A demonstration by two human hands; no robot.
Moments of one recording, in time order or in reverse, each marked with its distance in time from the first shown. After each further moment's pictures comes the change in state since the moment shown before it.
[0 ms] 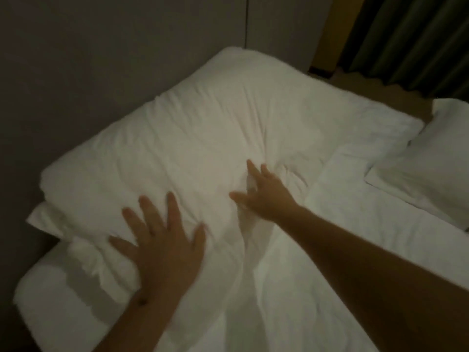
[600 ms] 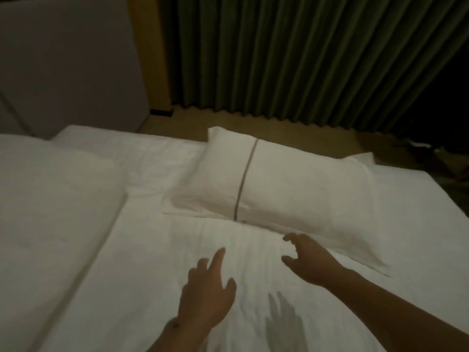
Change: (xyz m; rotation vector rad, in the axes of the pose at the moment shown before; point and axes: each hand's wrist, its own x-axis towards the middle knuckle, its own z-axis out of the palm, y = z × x) left_hand -0.231 0.435 0.000 -0.226 -0.604 0.726; right_hand -0.375 0.396 -0.258 -0.048 0.137 0.598
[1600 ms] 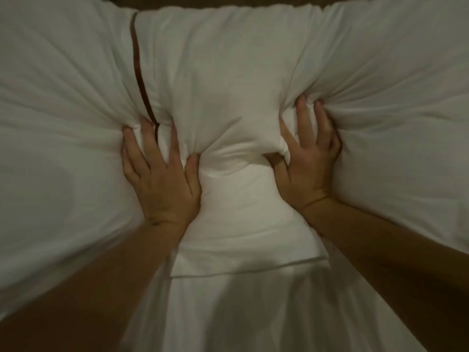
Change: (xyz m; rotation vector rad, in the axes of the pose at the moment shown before) left_hand 0.525 0.091 0.164 0.311 0.697 0.348; right_hand 0.437 0.214 0.070 -0.043 0.927 -0.022
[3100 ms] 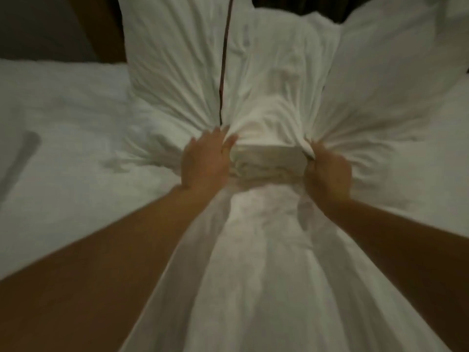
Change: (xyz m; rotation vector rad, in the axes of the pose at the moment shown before) left_hand -0.116 0.009 -0.196 -0.254 -0.122 -0.050; right_hand -0.120 -0.075 -0.166 0.140 -0.223 0.227
